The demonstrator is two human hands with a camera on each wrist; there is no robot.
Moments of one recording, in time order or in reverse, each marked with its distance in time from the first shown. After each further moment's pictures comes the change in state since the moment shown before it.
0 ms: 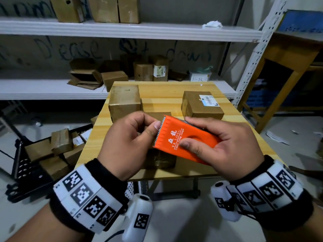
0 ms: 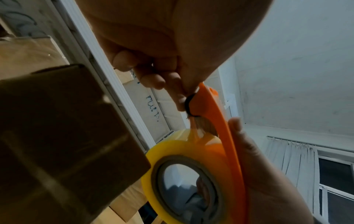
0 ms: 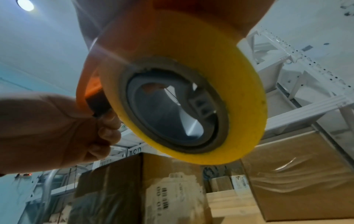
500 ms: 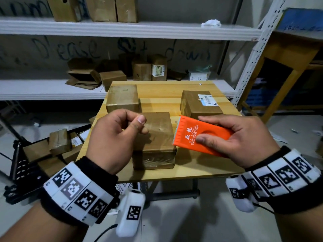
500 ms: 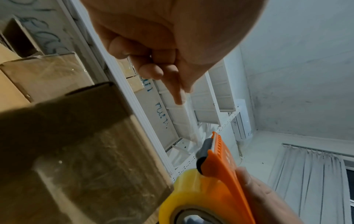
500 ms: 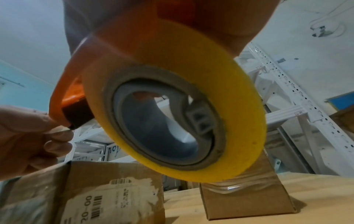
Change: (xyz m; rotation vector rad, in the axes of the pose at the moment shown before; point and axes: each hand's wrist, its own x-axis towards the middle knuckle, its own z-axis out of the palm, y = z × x) left_hand 0.008 -0.008 -0.009 0.067 0.136 -0.071; right_hand 0.009 0.030 -0.028 -0.056 -0.085 0.121
